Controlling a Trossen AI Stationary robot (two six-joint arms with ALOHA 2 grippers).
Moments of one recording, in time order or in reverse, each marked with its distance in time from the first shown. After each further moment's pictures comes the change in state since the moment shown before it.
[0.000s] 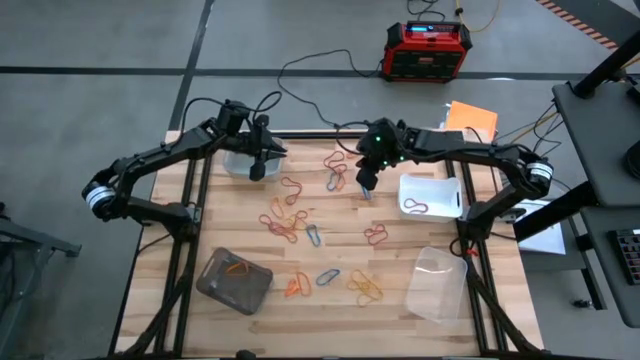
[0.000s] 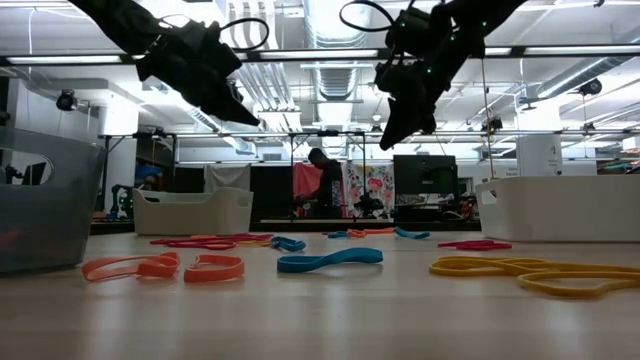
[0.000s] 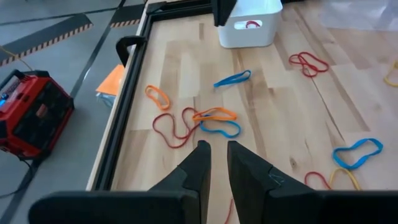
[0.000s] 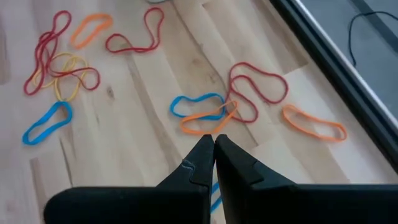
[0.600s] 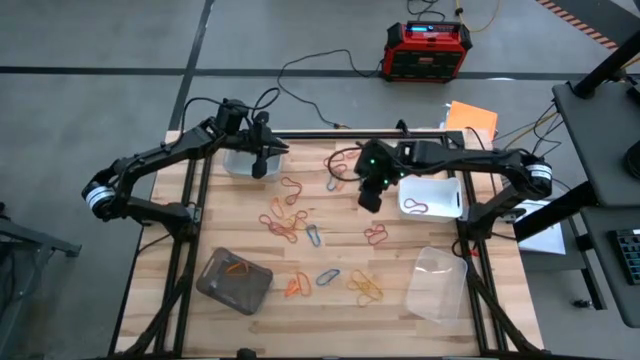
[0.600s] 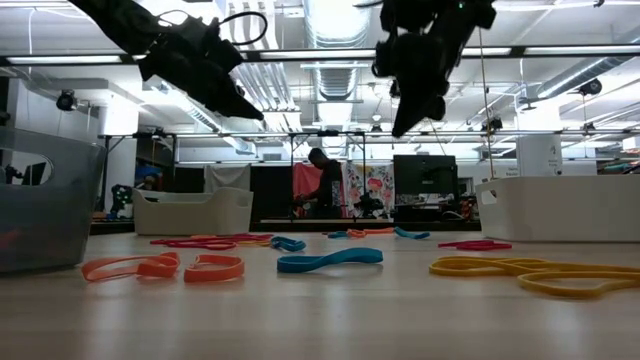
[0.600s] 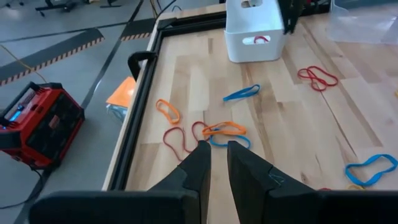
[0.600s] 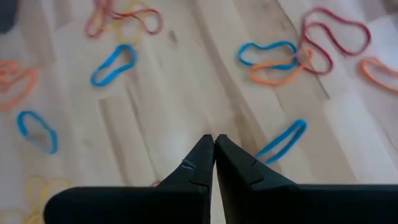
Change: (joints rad) left arm 0.000 0.000 0.000 0.072 -0.001 -0.024; right arm 0.188 -0.006 0.084 -0.241 -0.010 0.115
